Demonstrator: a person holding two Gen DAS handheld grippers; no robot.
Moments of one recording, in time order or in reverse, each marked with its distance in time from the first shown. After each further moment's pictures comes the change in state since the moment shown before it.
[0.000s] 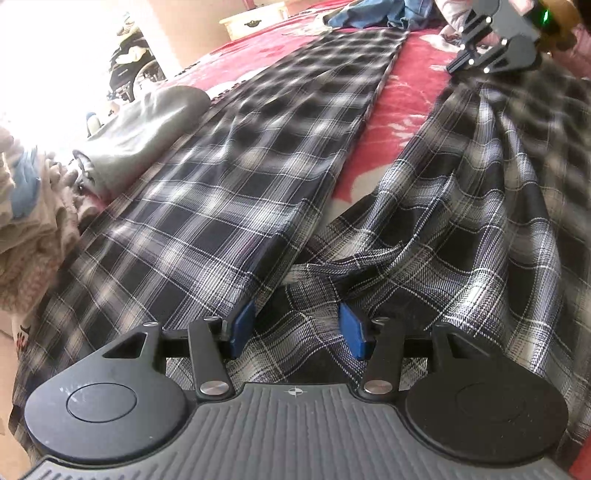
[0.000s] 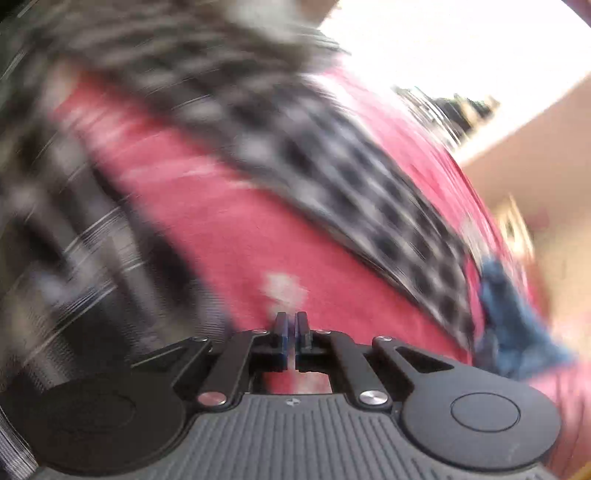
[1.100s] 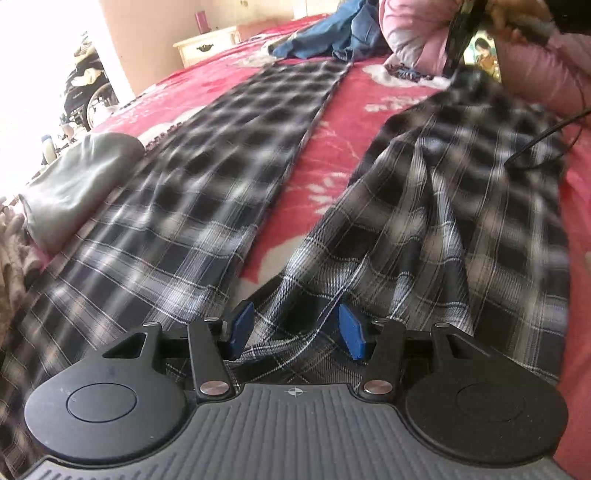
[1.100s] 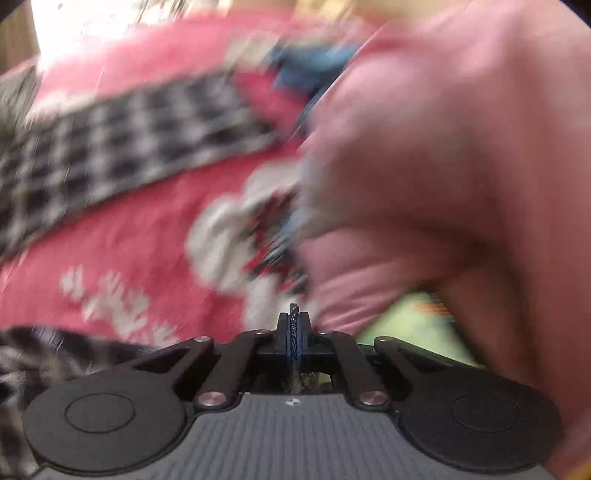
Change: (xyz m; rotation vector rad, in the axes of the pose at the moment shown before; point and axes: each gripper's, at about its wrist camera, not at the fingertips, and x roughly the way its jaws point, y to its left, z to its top) left arm -0.004 -0.037 0.043 0.022 -0.068 -0.152; right arm -0.059 -0.130 -0.076 0.838 0.349 -0.193
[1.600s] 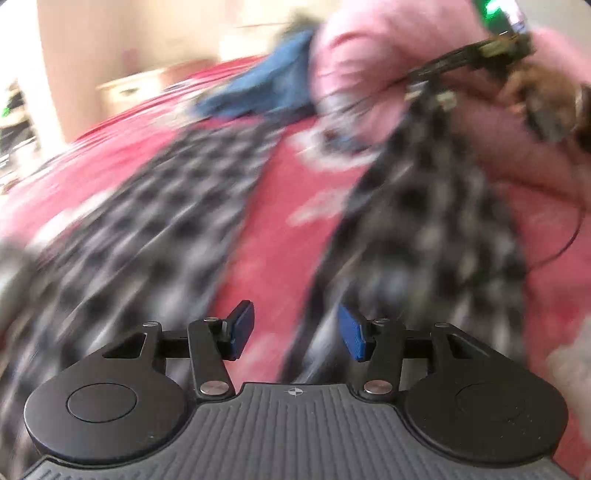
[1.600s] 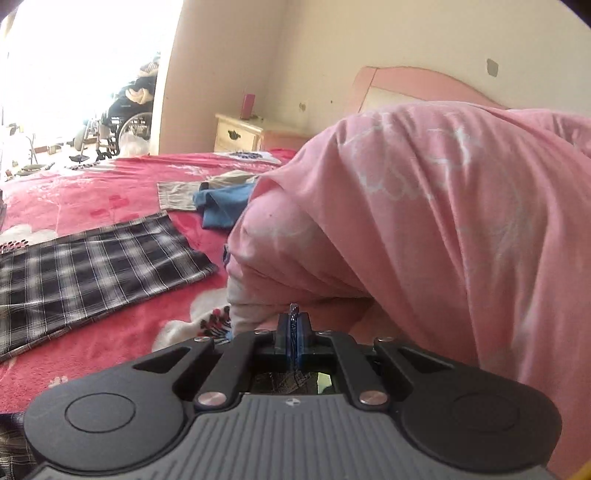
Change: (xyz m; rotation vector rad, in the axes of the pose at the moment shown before) left arm 0.060 -0.033 0.139 0.083 -0.142 -0.333; right arm -0.039 -0.019 -0.019 0.193 -0.407 -0.142
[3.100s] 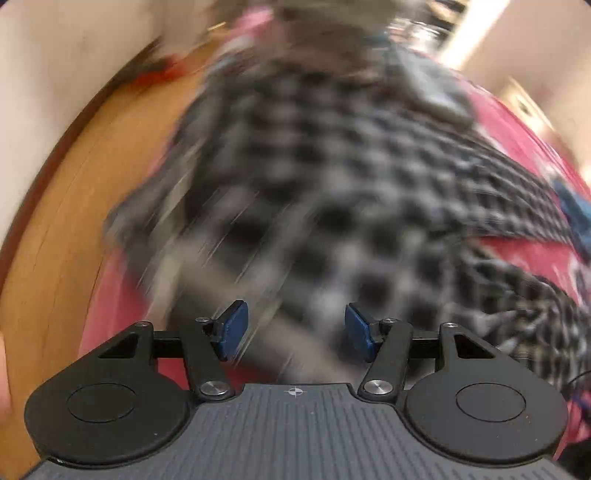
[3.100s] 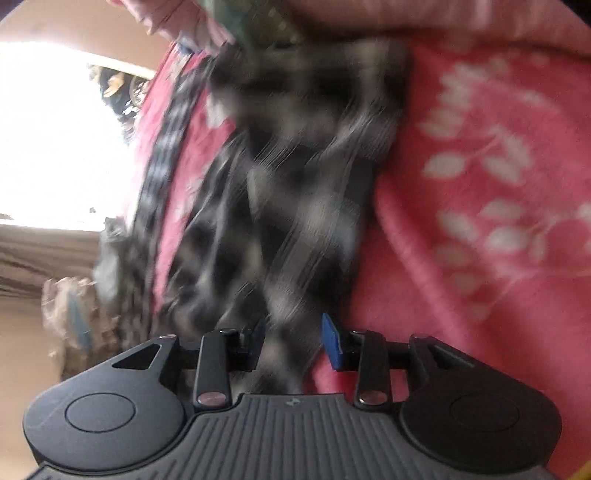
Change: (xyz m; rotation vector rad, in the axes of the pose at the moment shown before) left arm -0.300 -0.050 -0.283 -1.333 0.045 0.687; right arm -0.035 -0.065 -0.183 0.868 0.717 0.670
